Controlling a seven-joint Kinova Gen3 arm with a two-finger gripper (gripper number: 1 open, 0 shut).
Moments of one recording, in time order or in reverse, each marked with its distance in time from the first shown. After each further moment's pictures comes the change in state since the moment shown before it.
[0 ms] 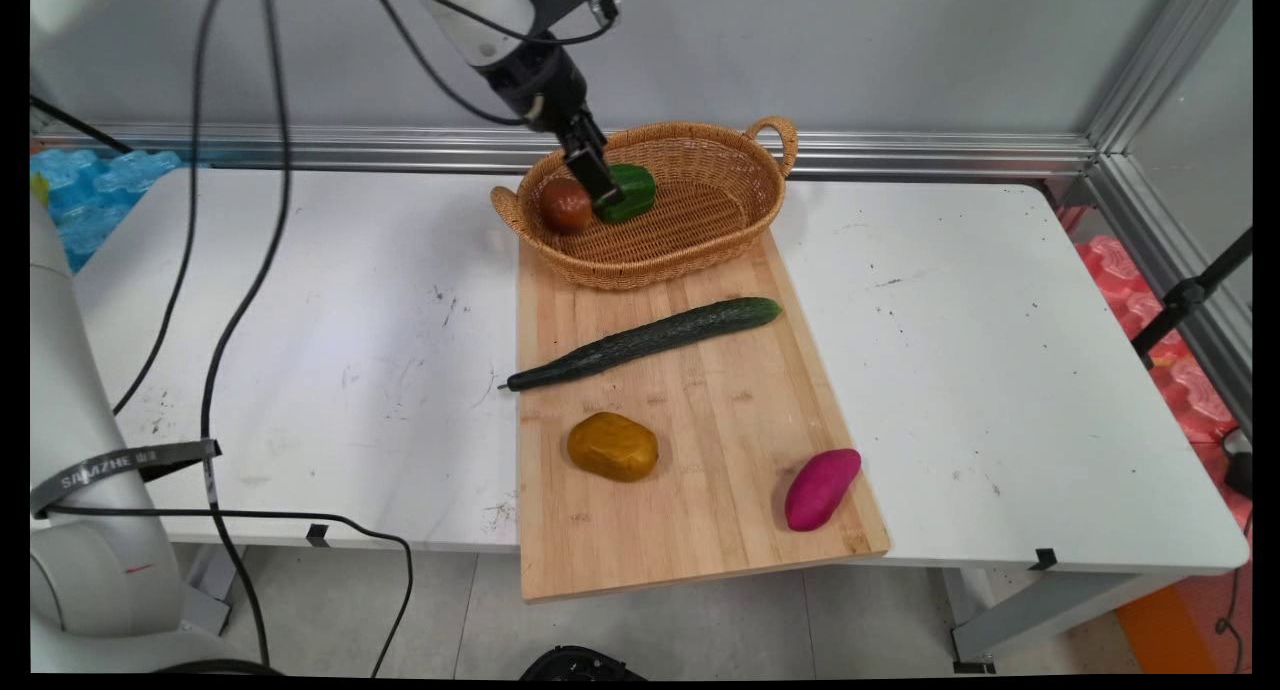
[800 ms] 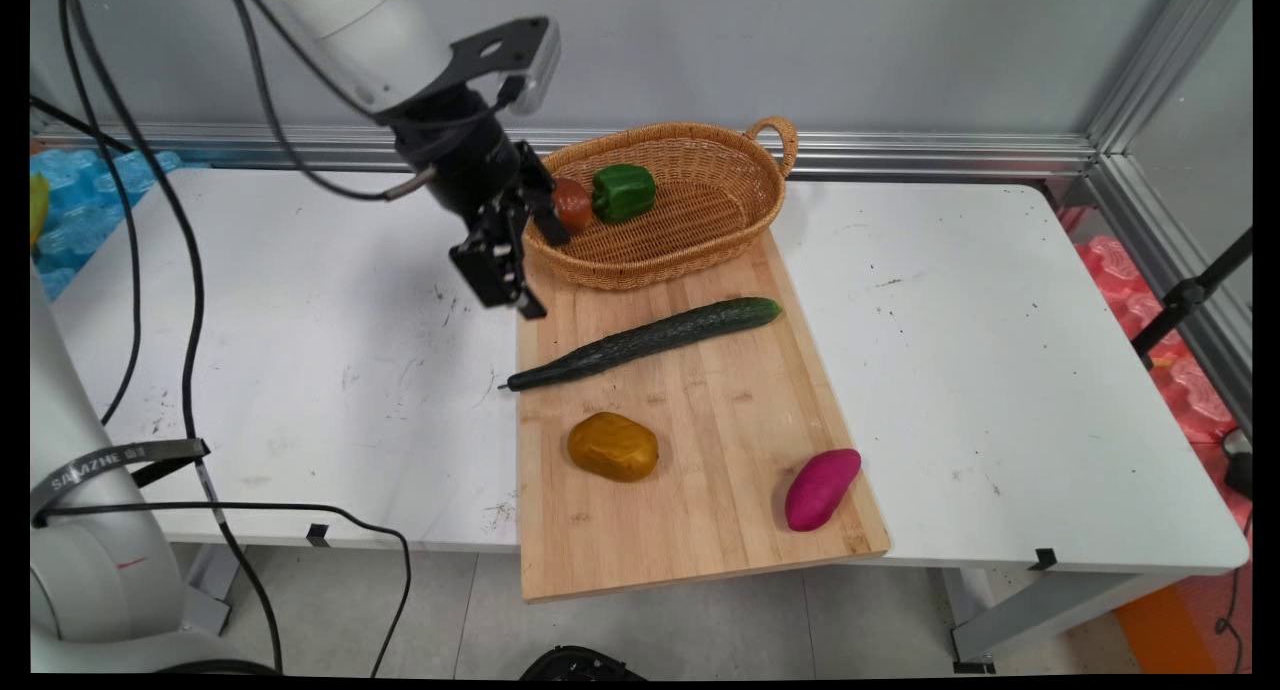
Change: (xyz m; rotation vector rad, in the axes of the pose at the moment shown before) arm -0.036 0.098 -0.060 -0.250 -0.066 0.326
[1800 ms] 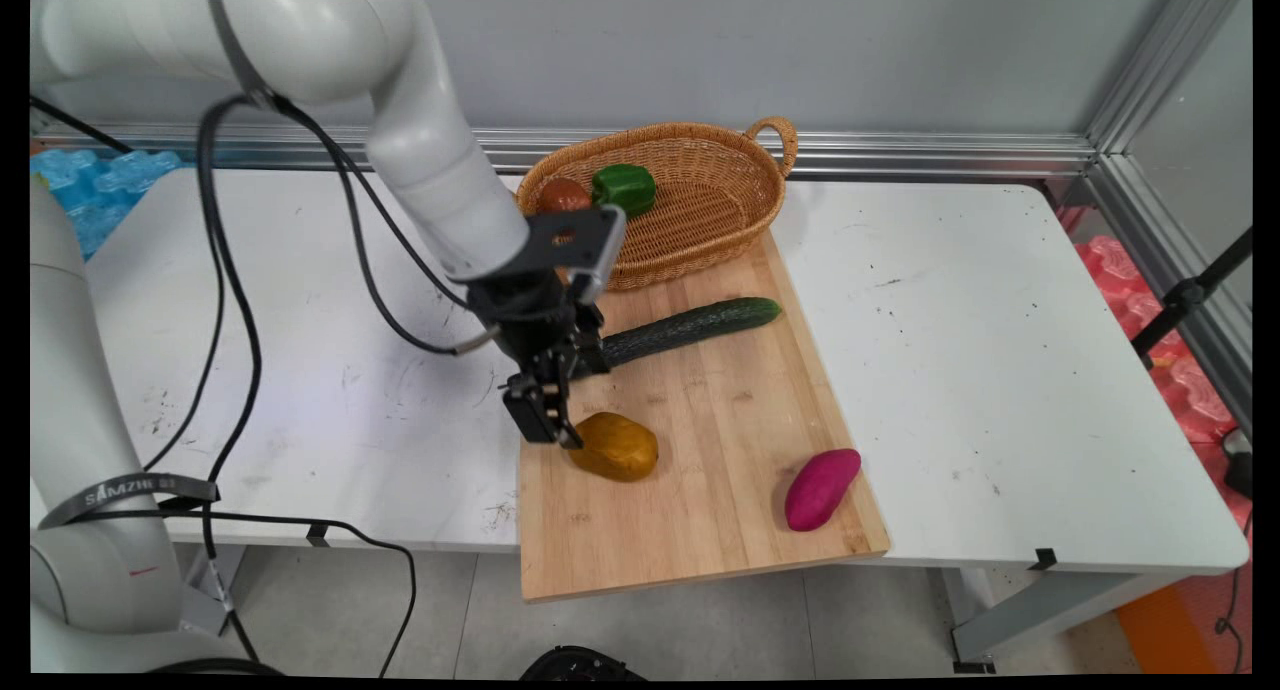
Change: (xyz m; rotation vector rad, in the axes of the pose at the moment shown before) arm 0.009 0.039 0.120 -0.091 -0.036 0.077
